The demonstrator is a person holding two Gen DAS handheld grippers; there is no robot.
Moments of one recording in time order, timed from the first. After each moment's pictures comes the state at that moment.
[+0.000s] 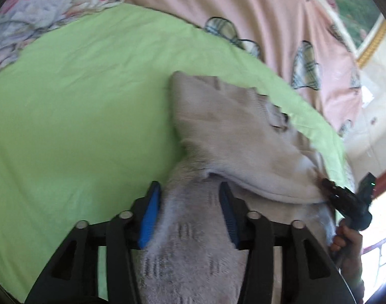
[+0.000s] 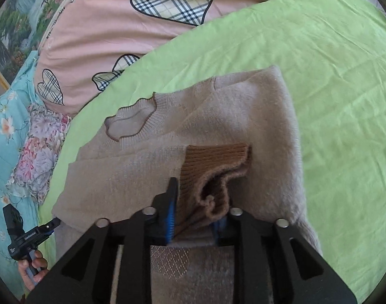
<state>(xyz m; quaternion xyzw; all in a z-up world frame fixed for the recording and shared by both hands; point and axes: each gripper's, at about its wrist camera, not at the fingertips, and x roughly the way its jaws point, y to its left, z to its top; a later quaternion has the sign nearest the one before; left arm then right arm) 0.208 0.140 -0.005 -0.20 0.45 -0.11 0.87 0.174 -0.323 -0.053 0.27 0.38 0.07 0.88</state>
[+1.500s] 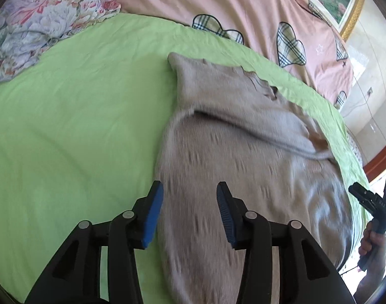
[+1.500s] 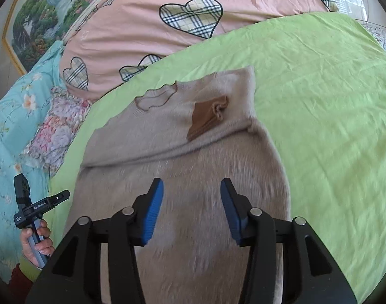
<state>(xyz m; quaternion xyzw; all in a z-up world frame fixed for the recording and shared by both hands) 0.110 0.136 -0.005 -0.13 0.44 -0.11 0.88 0.026 -0.296 -0.019 0.22 0.37 0.07 0.90</state>
